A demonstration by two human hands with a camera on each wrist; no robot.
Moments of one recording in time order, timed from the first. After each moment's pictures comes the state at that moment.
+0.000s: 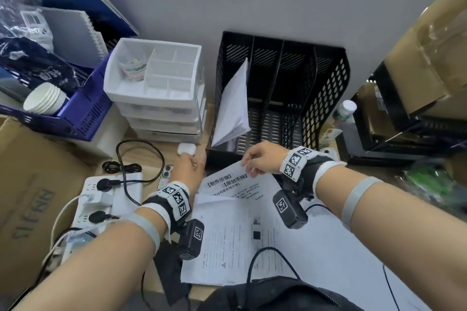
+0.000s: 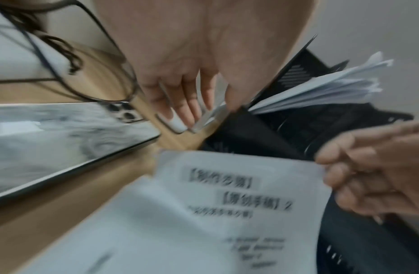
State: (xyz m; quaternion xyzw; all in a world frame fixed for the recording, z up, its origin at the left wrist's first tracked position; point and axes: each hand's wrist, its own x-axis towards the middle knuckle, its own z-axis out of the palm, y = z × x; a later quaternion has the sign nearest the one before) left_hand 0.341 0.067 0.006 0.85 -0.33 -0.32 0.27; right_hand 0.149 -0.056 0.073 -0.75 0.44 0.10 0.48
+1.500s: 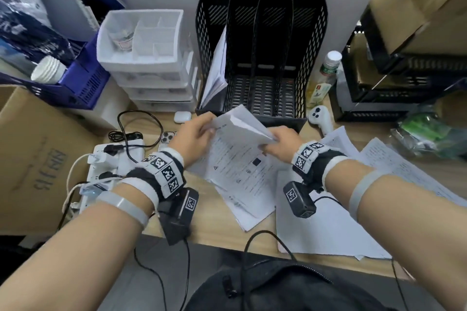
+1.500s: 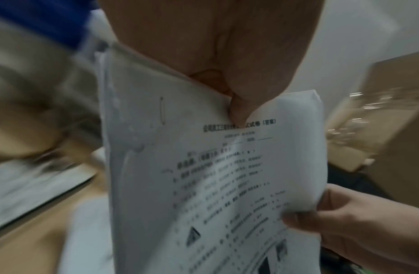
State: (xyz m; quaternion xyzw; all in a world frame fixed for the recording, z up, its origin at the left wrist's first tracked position) left_hand 0.268 0.114 0.091 0.73 -0.58 -0.25 0.26; right_hand 0.044 0.004 0.054 -0.79 0.46 -0.02 0.40
